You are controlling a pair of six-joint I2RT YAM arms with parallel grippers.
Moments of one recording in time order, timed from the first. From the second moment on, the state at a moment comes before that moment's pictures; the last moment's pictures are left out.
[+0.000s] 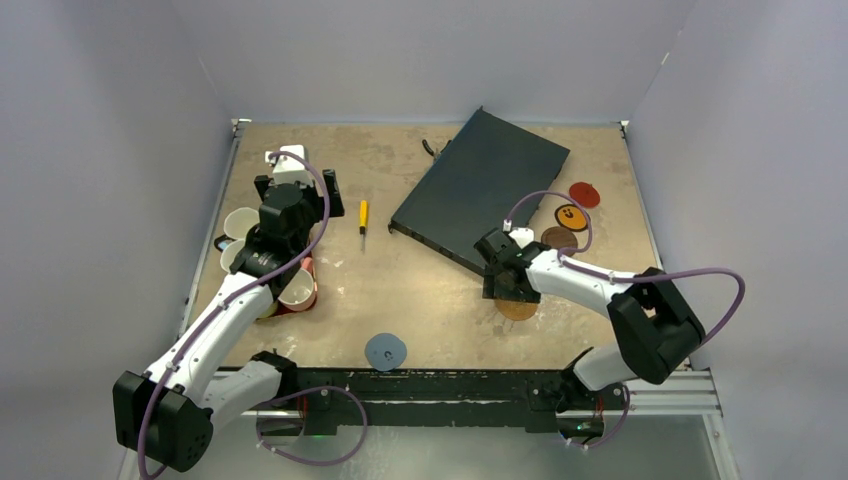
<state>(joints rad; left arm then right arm) -0.35 1.01 0.81 -0.05 -0.40 -0.18 0.65 1.46 0.77 -0.64 0.37 0.77</state>
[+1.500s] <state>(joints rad) -0.35 1.02 0.81 -0.05 -0.40 -0.18 0.62 1.30 0.75 -0.75 0.29 0.92</state>
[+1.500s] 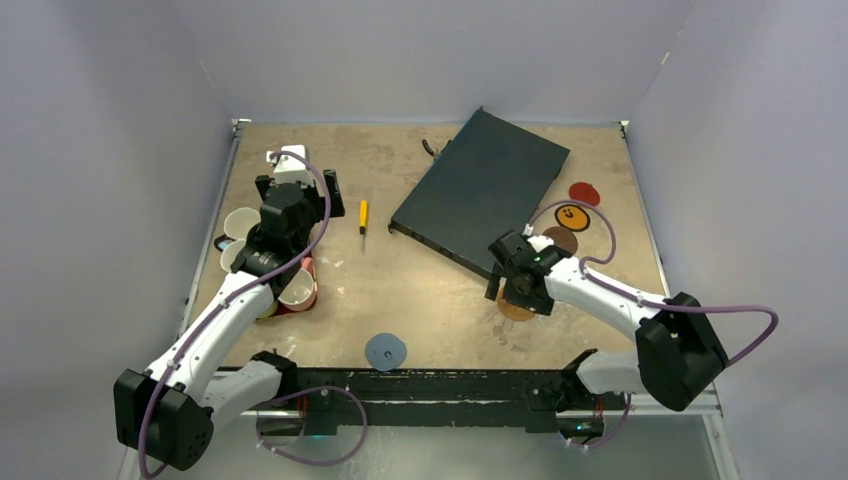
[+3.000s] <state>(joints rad) -0.35 1.02 0.81 -0.05 -0.40 -0.18 0.62 1.35 0.68 -0.67 0.30 0.99</state>
